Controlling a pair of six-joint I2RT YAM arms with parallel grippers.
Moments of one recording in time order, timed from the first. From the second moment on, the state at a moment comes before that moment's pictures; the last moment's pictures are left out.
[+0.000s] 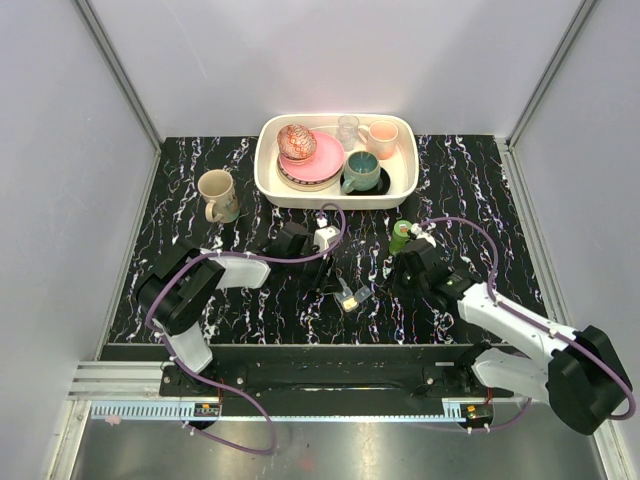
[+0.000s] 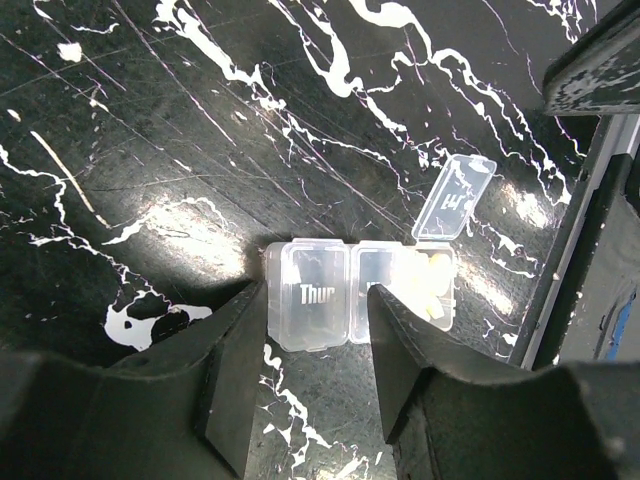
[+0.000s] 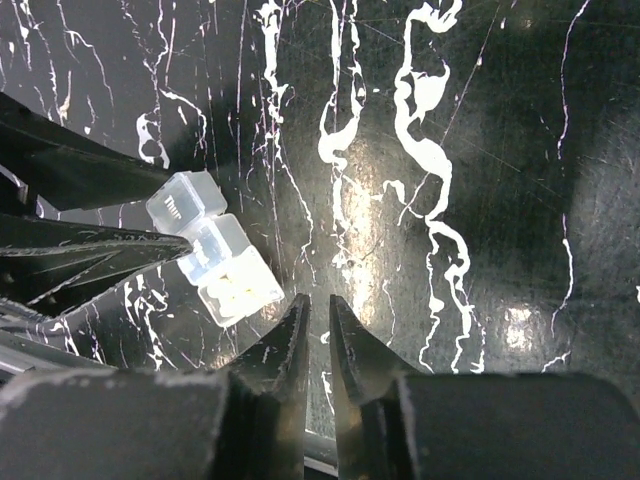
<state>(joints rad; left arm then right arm) -0.67 1.73 0.74 0.26 0.59 -0.18 0.63 1.07 0.57 -0.33 0.03 0.80</state>
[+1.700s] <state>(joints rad) -0.70 1.73 0.74 0.26 0.59 -0.19 0.62 1.45 0.57 0.02 -0.51 0.69</state>
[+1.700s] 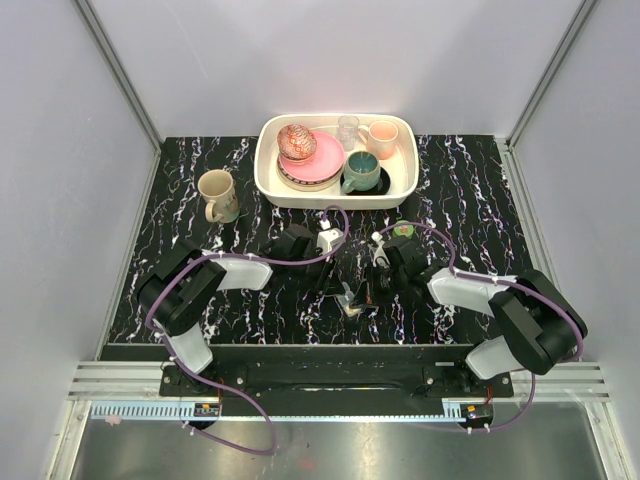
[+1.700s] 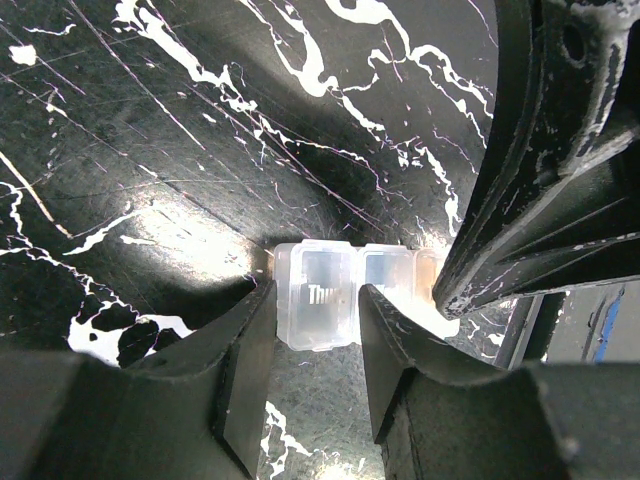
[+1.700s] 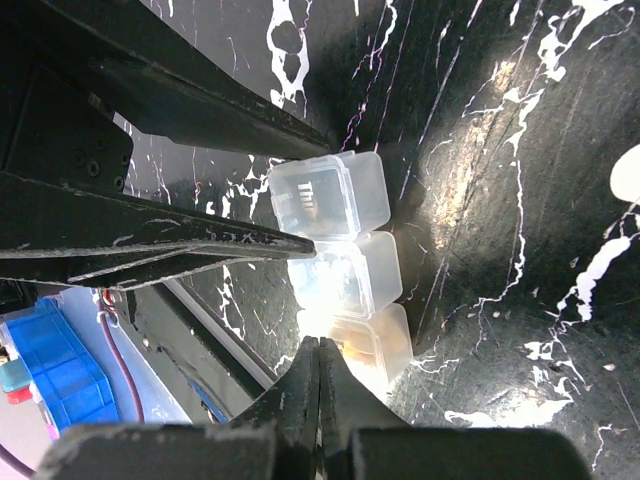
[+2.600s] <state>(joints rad) -0.70 1.73 0.74 0.26 0.59 -0.20 0.73 1.45 0.67 -0.16 -0.30 0.64</state>
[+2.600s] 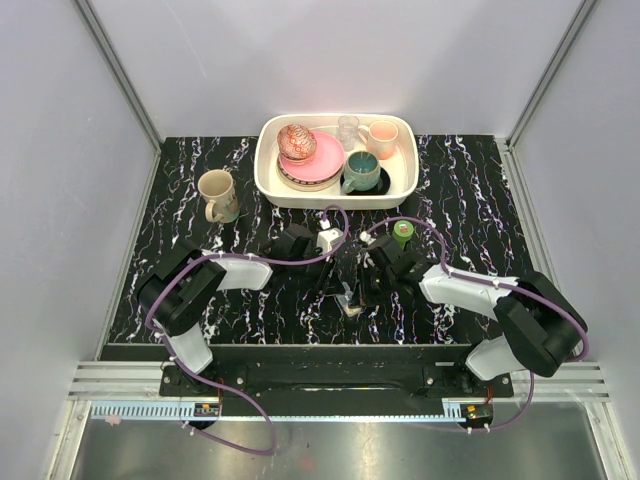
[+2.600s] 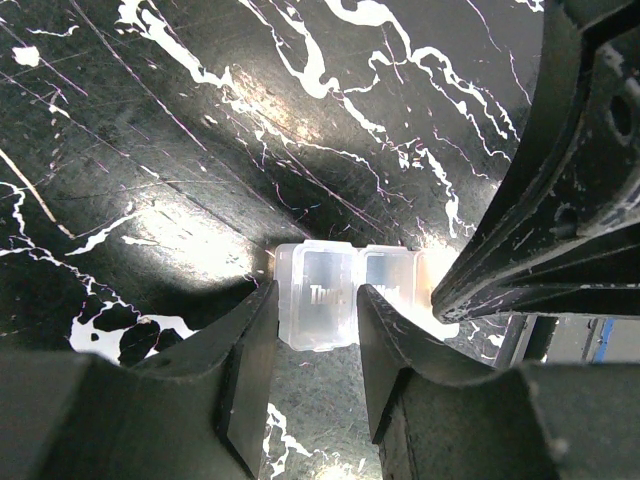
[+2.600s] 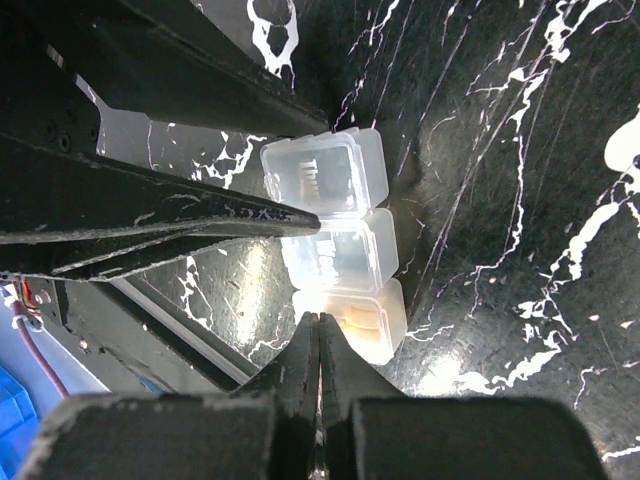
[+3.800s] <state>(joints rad) -0.70 1.73 0.74 0.26 0.58 -0.20 0.94 1.47 0.80 -0.36 0.09 0.76</state>
